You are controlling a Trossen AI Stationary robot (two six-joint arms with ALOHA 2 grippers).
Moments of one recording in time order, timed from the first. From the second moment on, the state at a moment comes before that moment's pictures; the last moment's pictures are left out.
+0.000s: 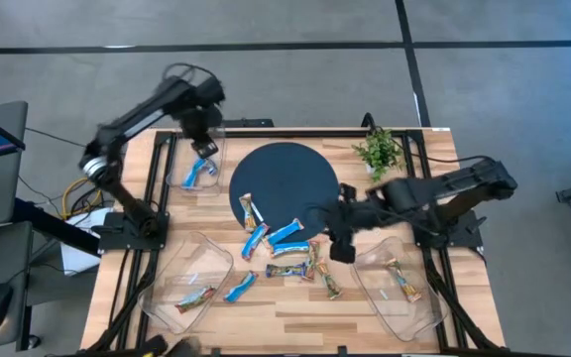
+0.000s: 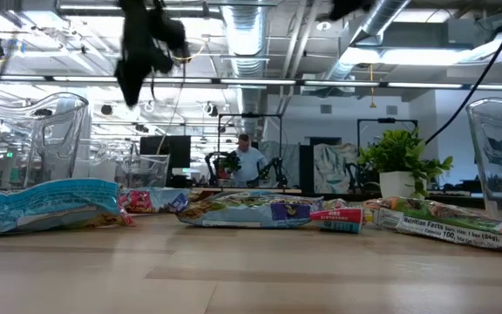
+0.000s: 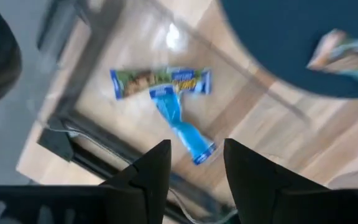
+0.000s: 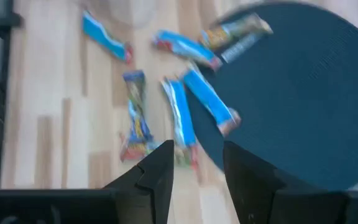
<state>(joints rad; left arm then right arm) 0.82 1.57 1.60 -1.50 -0.07 0.22 0.26 1.53 1.52 -0.99 0.16 0.25</state>
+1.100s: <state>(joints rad) 0.72 0.75 1.60 -1.41 -0.04 -0.23 0.00 2.04 1.51 -0.57 -0.18 -0.34</state>
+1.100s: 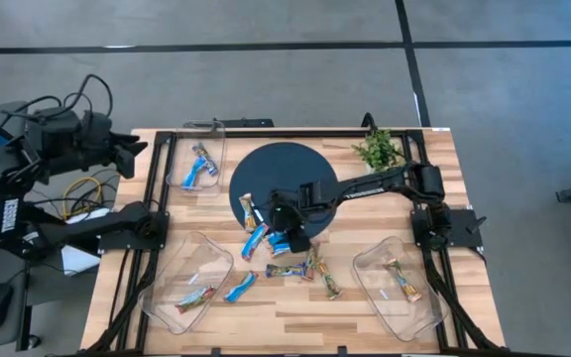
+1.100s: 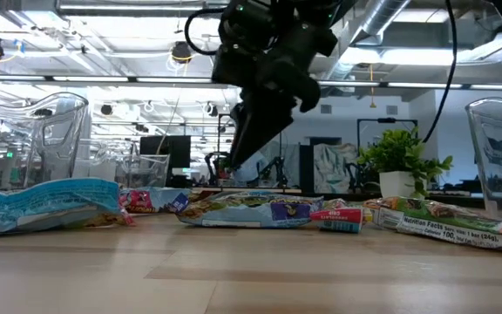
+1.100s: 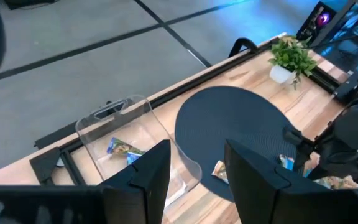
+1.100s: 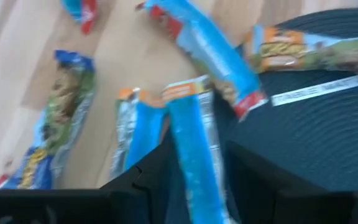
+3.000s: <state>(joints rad) 0.72 0.76 1.19 -1.03 0.15 -0.07 -0.02 2.05 1.51 -0.72 -0.10 -0.26</state>
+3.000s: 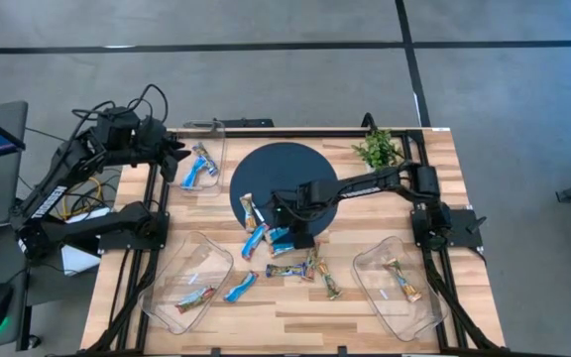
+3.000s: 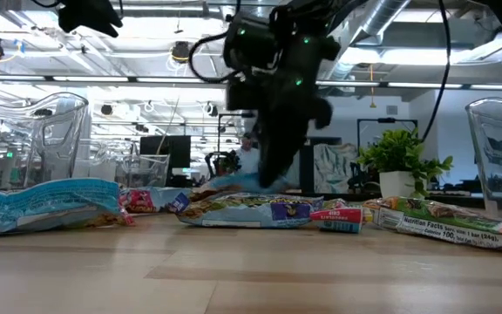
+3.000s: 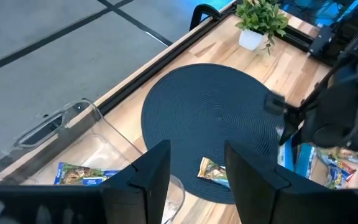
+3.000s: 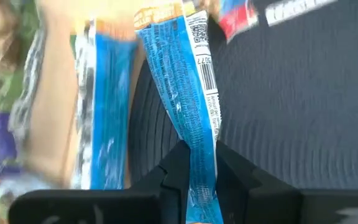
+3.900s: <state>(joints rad) 0.49 1.13 1.19 -0.91 0.51 0.33 0.28 1.56 1.51 -1.21 0.08 0.82</state>
